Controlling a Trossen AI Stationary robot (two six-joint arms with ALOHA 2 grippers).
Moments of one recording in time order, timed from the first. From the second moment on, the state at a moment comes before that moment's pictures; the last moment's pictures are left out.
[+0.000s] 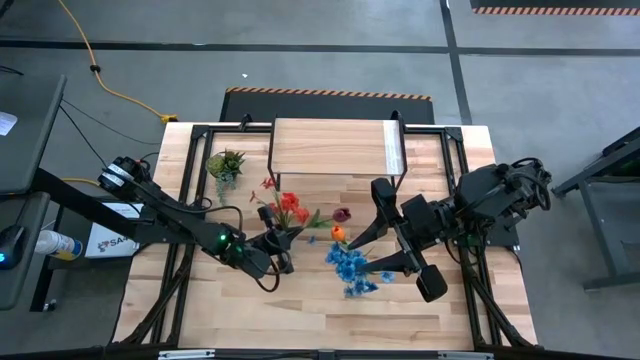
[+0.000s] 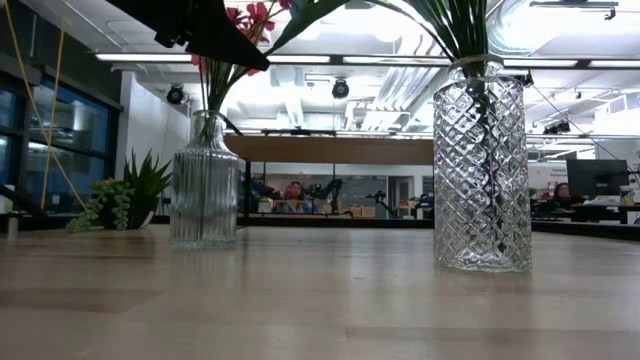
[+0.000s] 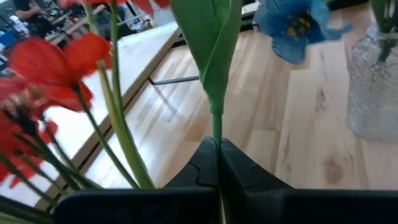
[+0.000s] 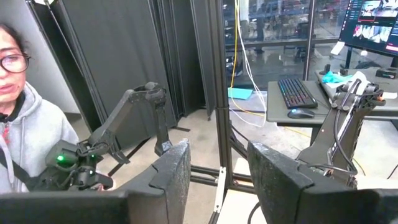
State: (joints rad) left arm -0.52 1.46 0.84 0.01 -0.98 -0.11; right arm 0.51 1.68 2.31 -0.68 0.09 0.15
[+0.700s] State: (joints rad) left arm -0.53 1.46 0.84 -0.08 -0.96 -0.23; right arm 0.51 1.68 2.31 -0.70 0.09 0.16
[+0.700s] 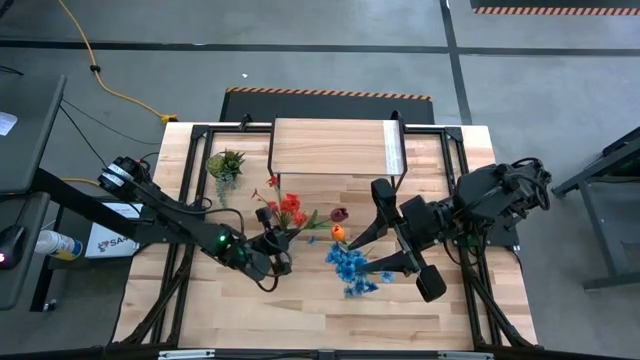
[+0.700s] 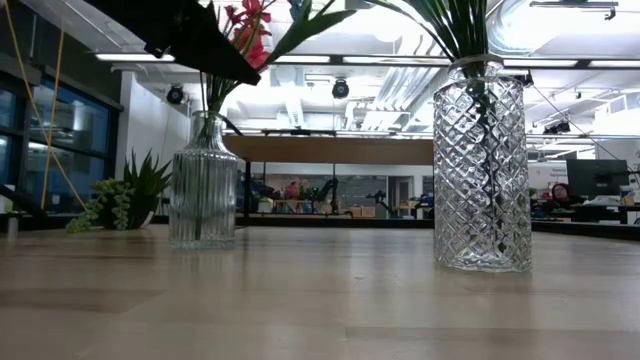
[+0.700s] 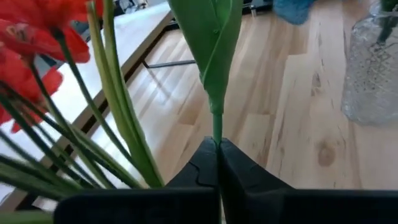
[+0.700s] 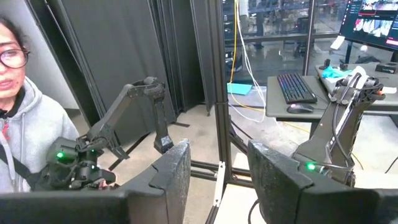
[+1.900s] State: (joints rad) left arm -0.58 1.46 0.84 -0.24 -0.99 -0.54; right arm 0.51 1.68 2.31 -0.70 0.06 0.16
